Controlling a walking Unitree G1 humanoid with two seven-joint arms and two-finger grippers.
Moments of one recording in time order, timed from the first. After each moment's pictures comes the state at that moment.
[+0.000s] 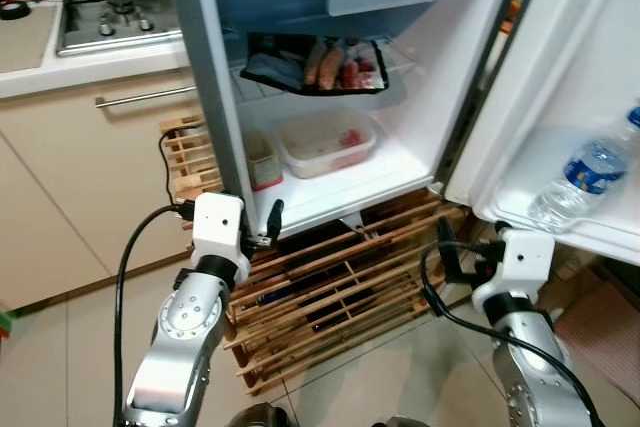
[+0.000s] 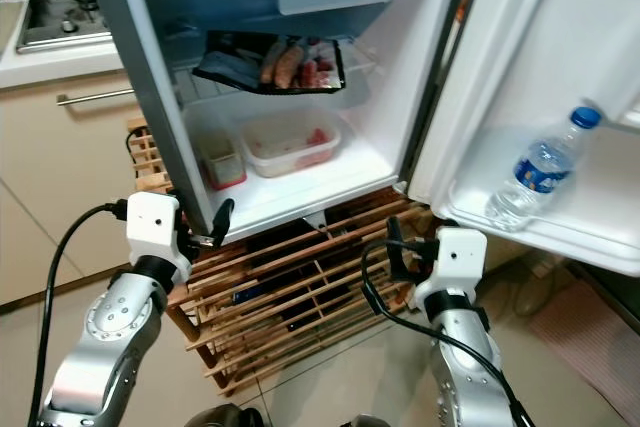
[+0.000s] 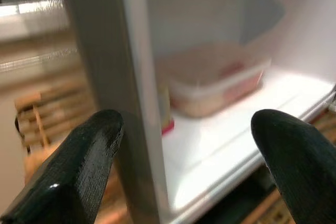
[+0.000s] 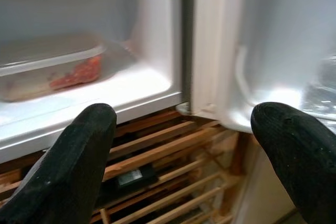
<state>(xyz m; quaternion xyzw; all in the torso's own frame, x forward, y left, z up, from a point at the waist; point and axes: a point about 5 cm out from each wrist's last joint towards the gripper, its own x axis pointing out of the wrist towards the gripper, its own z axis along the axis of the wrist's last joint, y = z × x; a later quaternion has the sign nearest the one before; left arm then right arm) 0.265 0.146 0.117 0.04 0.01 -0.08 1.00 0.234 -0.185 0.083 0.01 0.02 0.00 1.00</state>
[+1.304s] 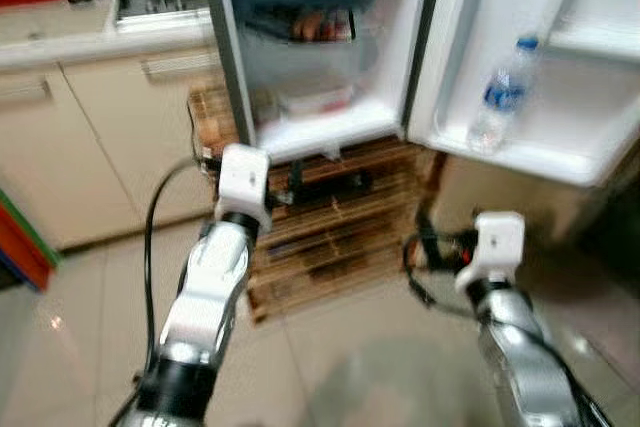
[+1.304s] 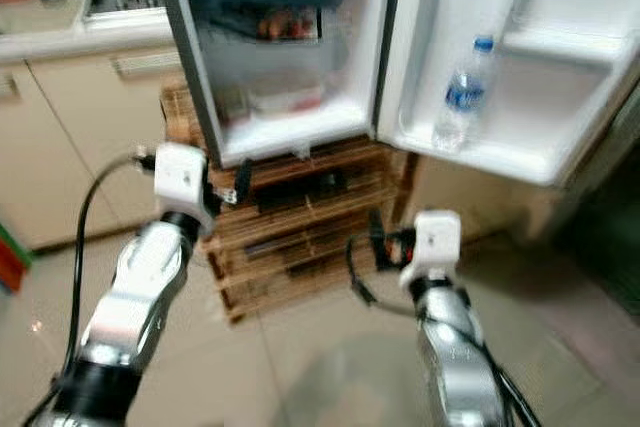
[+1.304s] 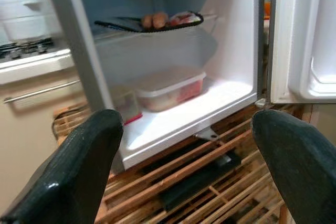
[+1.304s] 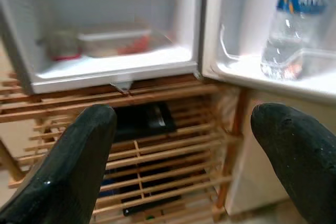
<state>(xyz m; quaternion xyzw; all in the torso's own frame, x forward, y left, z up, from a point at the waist) 0.304 0.124 0.134 0.06 -0.03 -0.09 0.99 0.259 -0.159 0.084 -0.01 0.03 0.07 1.00</state>
